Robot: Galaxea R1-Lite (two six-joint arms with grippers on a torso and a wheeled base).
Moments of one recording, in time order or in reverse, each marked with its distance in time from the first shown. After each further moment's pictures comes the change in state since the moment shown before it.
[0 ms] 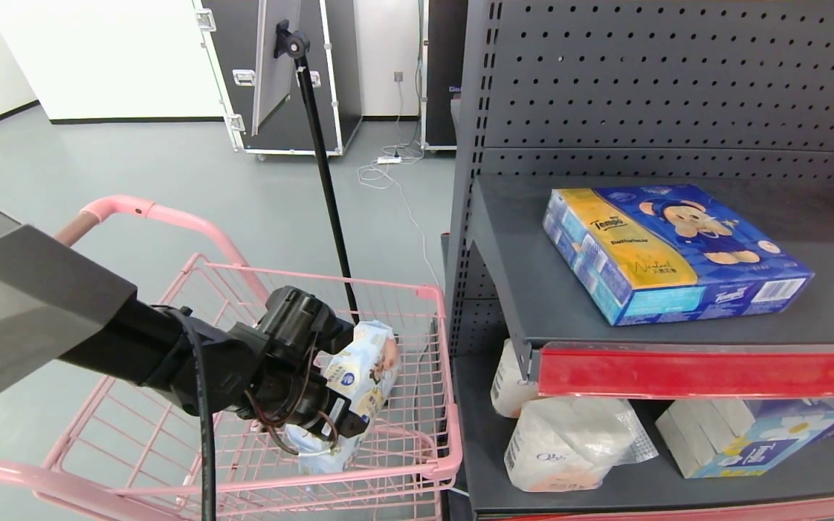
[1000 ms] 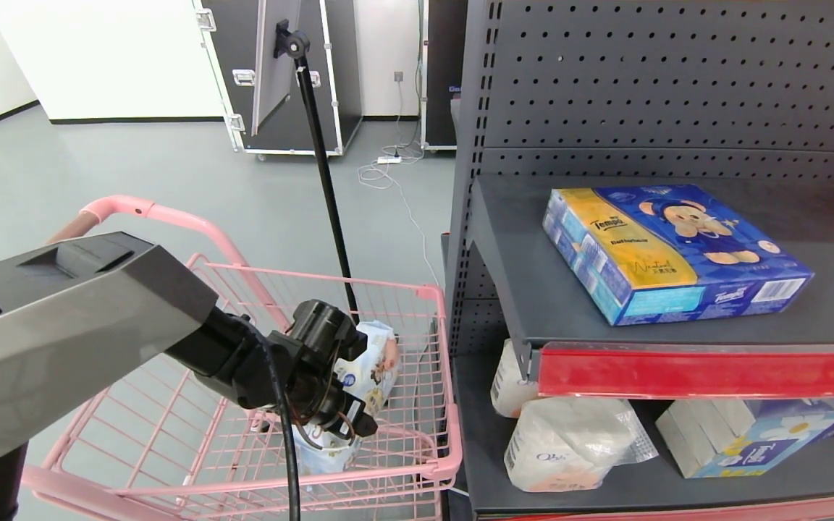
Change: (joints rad) left arm 0.008 0.176 -0.093 -0.037 -0.003 -0.004; right arm 0.000 0.000 0.000 0.000 0.000 0.000
